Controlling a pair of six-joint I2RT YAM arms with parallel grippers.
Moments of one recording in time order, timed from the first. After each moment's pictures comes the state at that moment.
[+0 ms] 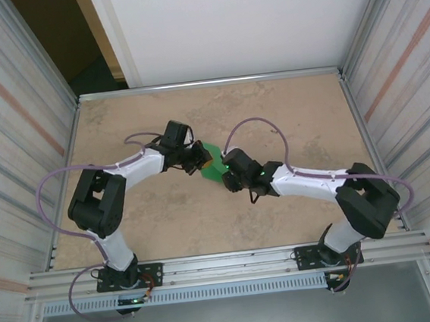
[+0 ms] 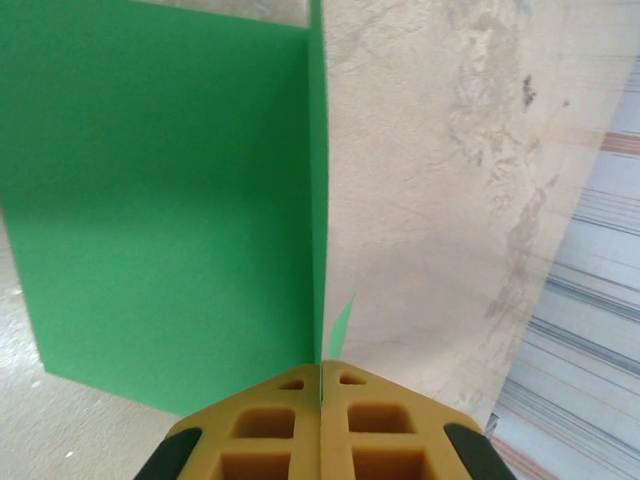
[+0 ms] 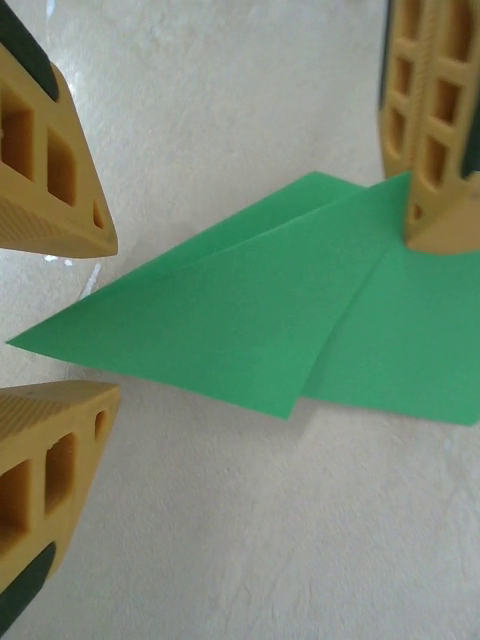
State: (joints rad) left arm -0.51 1.77 1.10 -0.25 0.47 -1.02; right arm 0.89 1.54 0.86 -0.26 0.25 0.36
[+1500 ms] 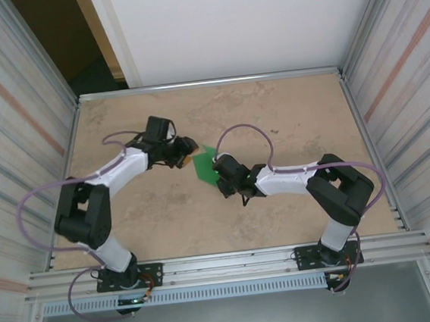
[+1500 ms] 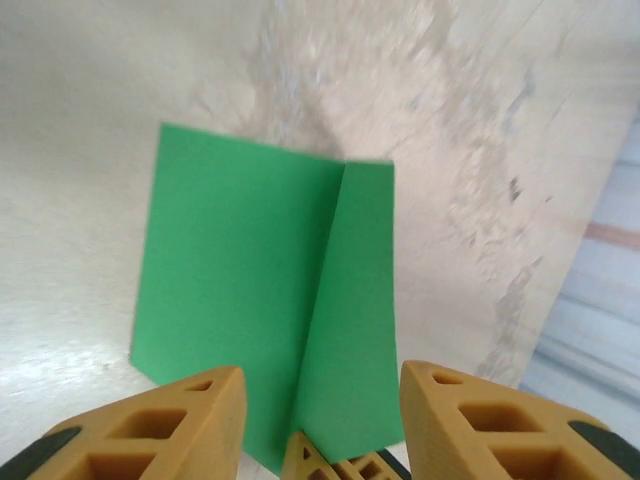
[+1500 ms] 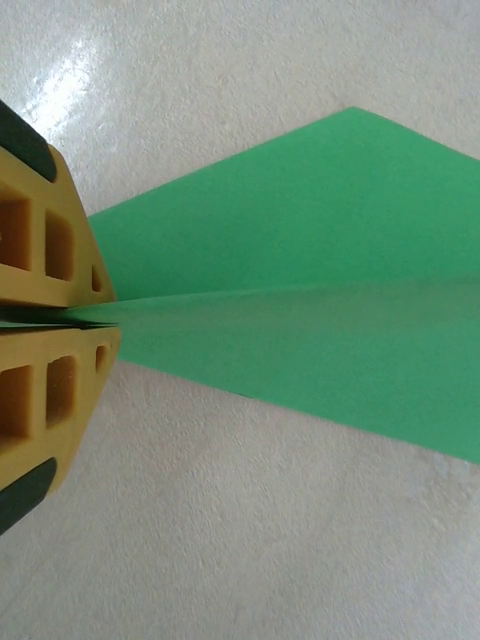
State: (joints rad) left arm -0.39 1.62 1.07 -0.34 0.39 -1.02; right arm 0.90 1.70 0.89 -0.17 0.23 0.35
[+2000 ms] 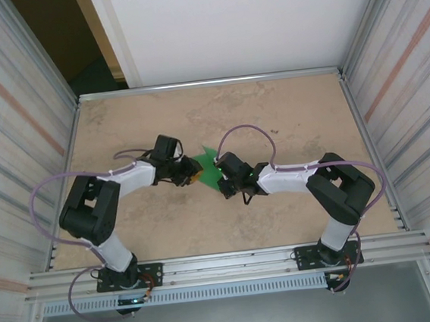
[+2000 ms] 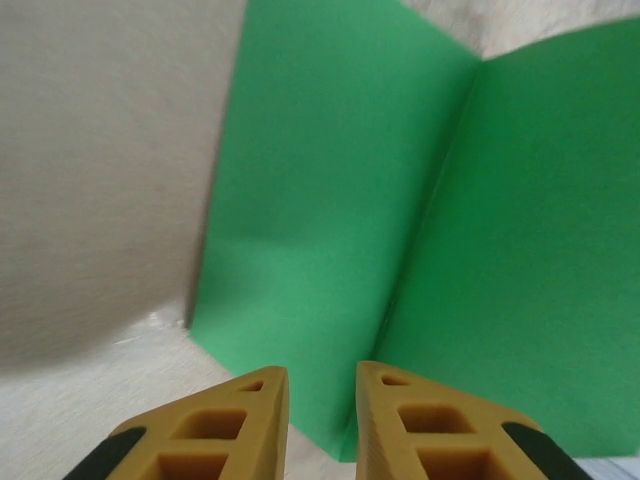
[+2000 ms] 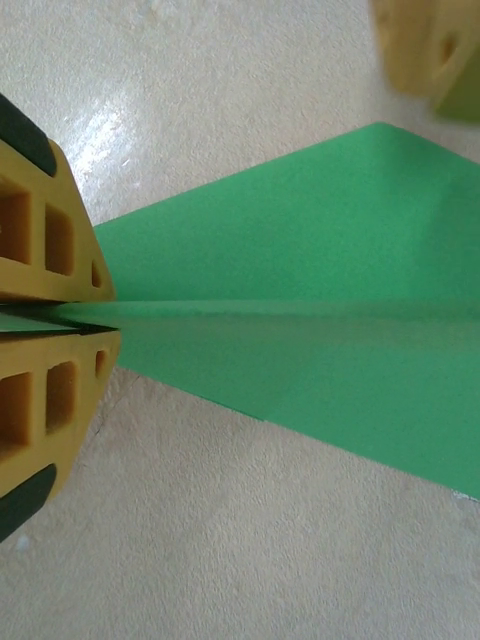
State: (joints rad) left arm -0.46 1.71 0.90 -0.17 0.47 -1.05; right arm 0.87 1.70 0.88 -0.15 0.11 0.35
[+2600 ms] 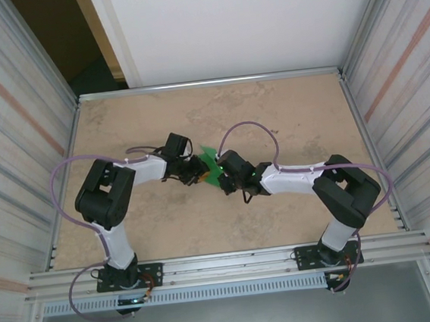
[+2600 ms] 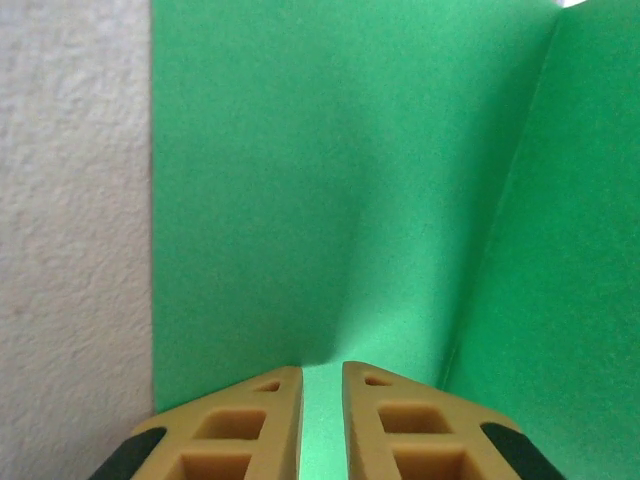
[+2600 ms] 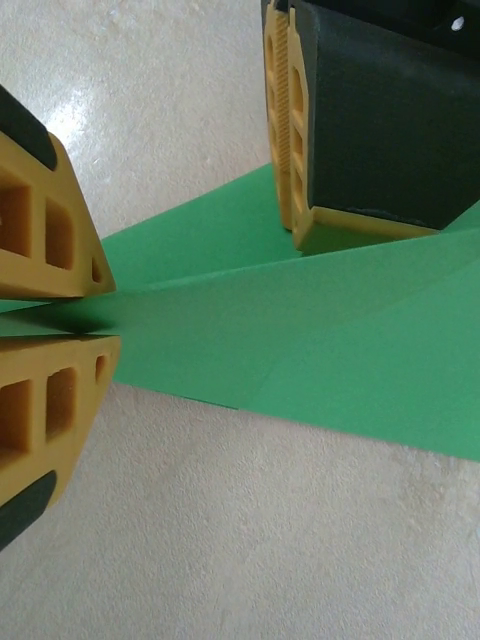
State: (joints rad) left arm -0.49 1.86 0.99 -0.16 0.47 -1.03; right arm 0.87 1.66 0.87 -0.13 0.17 0.37
